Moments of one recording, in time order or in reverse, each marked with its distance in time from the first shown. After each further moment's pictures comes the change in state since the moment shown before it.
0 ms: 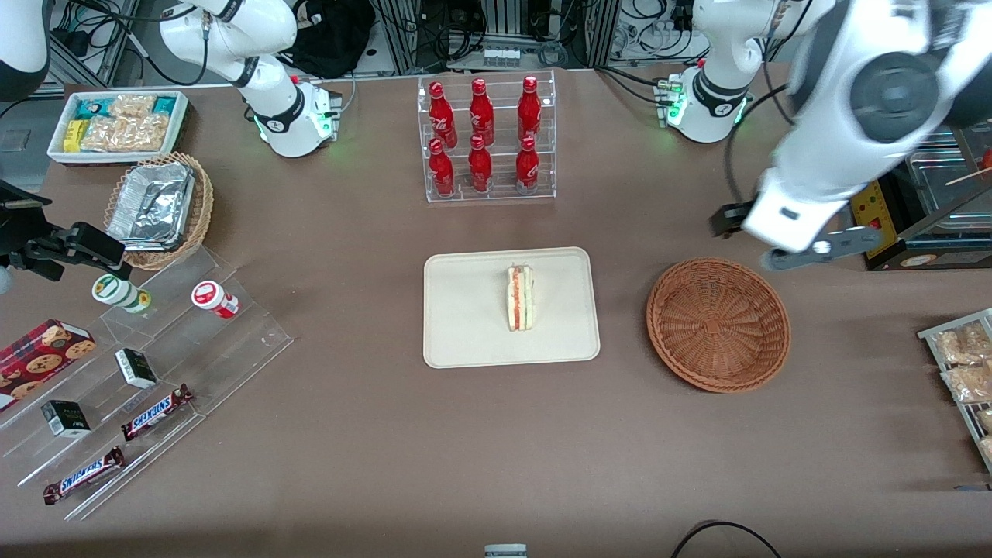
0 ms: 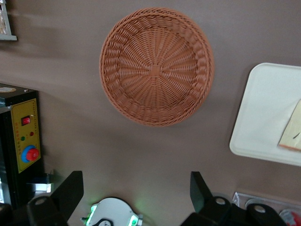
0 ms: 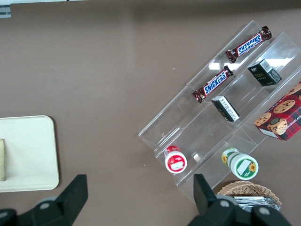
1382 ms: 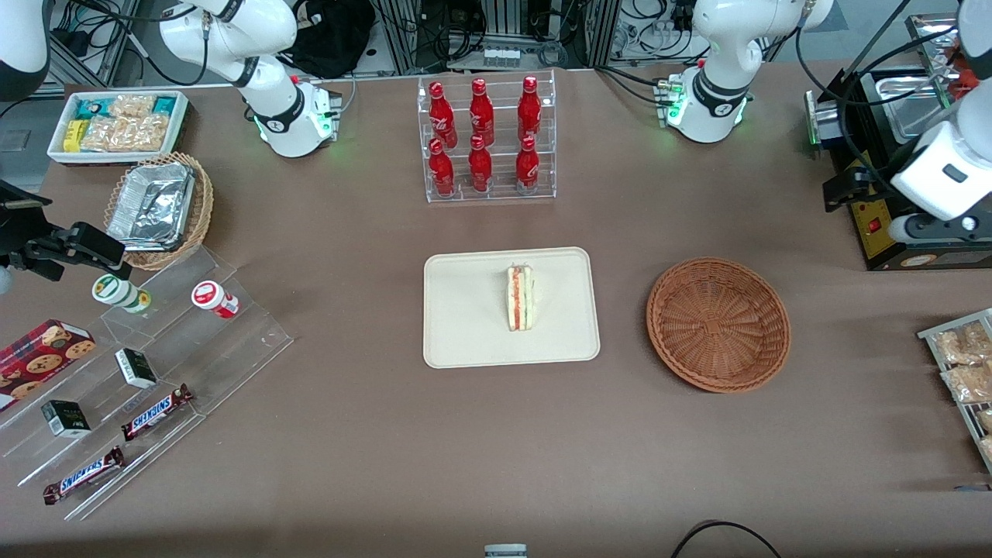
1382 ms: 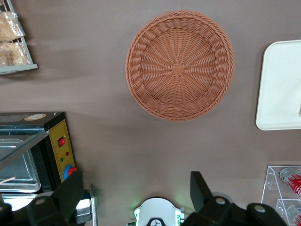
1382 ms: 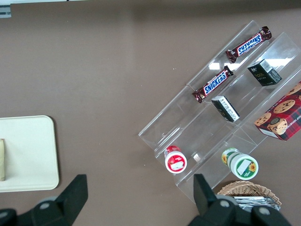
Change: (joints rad) arm 0.091 -0.050 0.116 0.036 -0.017 -0.039 0.387
